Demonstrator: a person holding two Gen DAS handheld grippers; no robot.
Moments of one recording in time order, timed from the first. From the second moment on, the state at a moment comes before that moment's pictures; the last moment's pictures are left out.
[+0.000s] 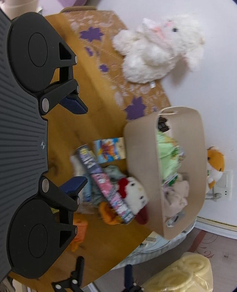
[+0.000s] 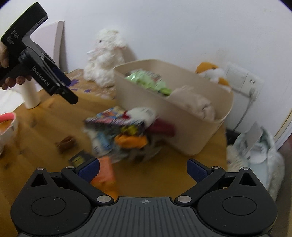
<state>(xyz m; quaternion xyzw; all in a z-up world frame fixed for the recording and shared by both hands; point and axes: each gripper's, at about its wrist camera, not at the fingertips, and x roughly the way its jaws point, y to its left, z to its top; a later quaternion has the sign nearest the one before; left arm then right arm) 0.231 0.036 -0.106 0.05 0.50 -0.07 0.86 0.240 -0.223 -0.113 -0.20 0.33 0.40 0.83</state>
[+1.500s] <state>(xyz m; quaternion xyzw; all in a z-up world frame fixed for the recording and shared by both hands) 0.207 0.018 -0.197 0.00 0.56 -0.05 0.83 0.235 -0.176 -0.182 -0.23 0.44 0.41 0.76</state>
